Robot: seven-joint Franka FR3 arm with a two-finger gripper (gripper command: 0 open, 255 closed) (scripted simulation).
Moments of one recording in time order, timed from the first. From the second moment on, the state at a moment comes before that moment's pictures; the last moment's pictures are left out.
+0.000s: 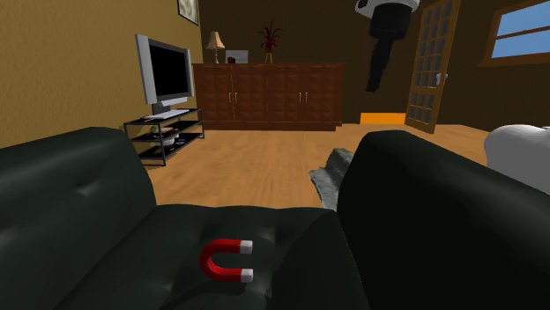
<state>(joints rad) 0.01 -0.81 0.00 -2.33 0.12 1.68 0.02</state>
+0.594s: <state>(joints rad) 0.05 -0.61 0.07 -2.35 0.14 1.88 0.03</state>
